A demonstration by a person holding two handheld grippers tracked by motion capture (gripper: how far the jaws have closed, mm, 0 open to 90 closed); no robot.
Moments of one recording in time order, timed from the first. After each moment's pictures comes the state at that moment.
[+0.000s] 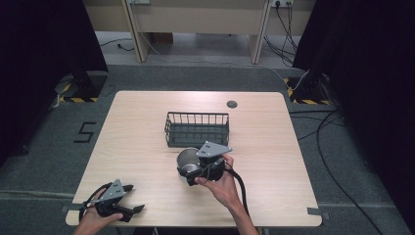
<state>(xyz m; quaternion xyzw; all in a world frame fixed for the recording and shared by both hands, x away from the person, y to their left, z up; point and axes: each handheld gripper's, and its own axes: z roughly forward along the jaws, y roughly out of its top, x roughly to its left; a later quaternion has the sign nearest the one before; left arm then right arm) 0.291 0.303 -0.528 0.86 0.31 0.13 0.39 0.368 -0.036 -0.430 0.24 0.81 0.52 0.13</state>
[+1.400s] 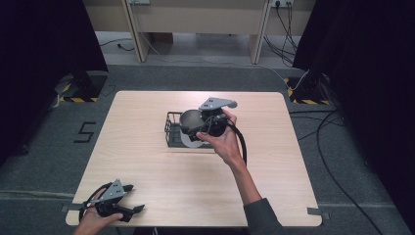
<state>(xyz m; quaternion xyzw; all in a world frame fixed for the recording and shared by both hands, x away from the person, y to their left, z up) 0.291 0.303 -0.528 0.86 0.31 0.13 0.39 0.451 -0.038 -0.351 0.26 0.81 0.51 0.15</state>
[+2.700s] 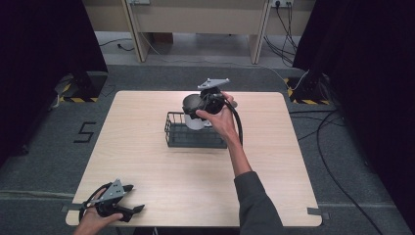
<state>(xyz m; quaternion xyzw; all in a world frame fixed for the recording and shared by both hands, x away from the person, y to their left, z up) 0.291 0.303 -0.528 0.85 0.31 0.13 0.39 0.530 -0.032 -0.354 0.29 0.82 0.48 0.15</state>
